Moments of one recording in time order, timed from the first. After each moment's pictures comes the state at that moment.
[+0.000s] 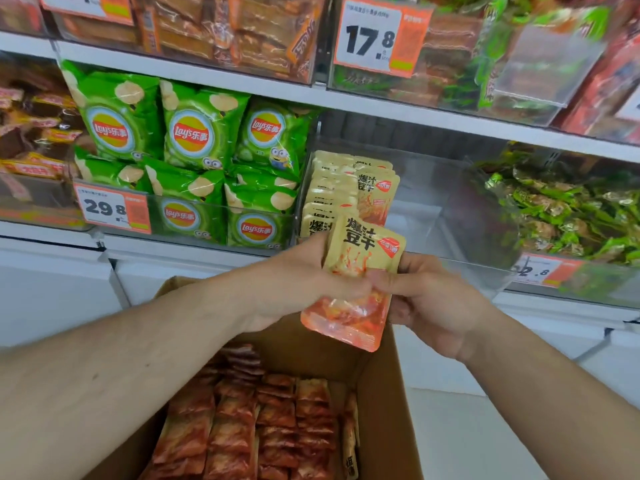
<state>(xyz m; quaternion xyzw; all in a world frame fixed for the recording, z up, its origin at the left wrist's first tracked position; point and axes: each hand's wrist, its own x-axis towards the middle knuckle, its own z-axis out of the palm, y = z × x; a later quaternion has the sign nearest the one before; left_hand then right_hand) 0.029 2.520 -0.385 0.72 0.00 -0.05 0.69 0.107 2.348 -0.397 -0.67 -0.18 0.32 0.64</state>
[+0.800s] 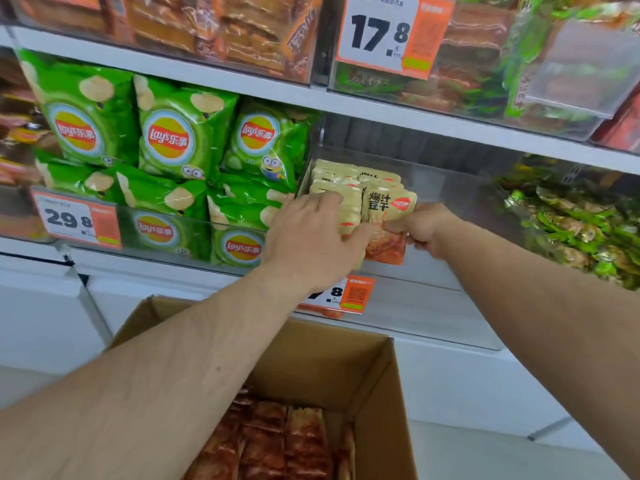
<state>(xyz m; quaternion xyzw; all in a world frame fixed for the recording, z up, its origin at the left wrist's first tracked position) 0.132 2.531 -0.401 0.95 0.12 0.24 0.18 0.315 2.398 -0.405 -0.88 -0.06 0.12 0.45</state>
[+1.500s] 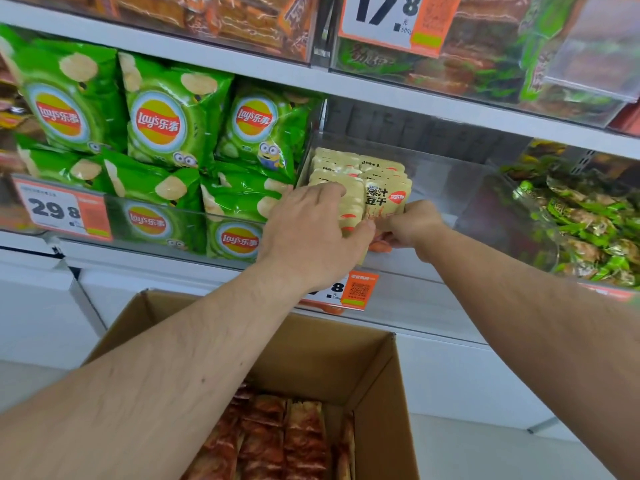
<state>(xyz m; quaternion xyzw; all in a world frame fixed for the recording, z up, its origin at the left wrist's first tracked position) 0.131 2.530 -0.403 0.94 0.11 0.25 0.21 0.330 2.415 -0.438 -0.90 -0.05 0.08 0.44</state>
